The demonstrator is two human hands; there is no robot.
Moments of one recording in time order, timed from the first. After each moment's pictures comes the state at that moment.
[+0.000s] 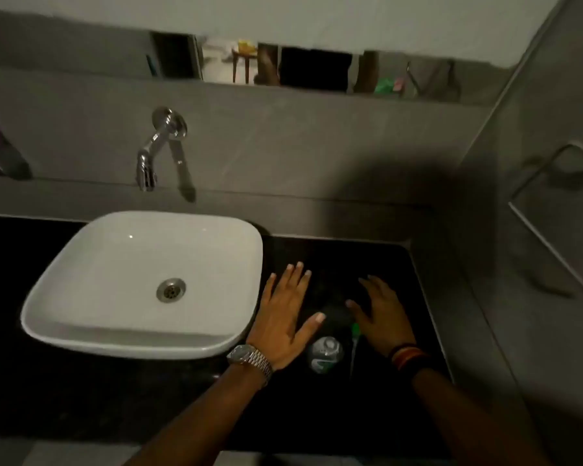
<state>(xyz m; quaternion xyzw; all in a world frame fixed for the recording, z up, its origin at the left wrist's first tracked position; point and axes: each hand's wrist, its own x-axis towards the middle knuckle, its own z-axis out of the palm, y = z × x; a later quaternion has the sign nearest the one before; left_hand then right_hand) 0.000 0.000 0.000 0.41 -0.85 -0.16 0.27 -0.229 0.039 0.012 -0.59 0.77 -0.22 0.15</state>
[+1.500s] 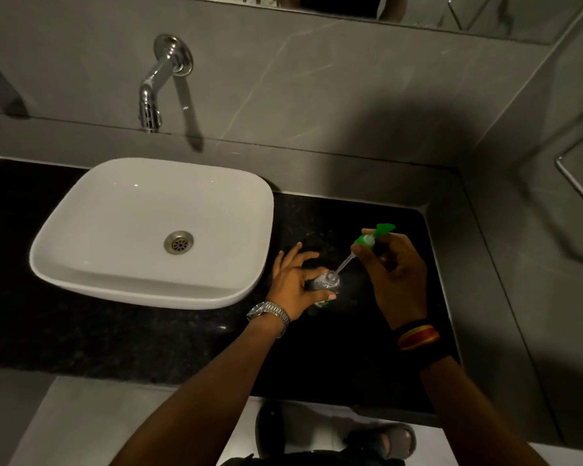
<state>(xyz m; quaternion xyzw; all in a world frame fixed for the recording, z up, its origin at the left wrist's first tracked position) -0.010 -0.015 -0.055 0.46 -0.78 -0.33 0.26 -0.181 0.053 0.066 -0.50 0.65 -0.52 0.22</state>
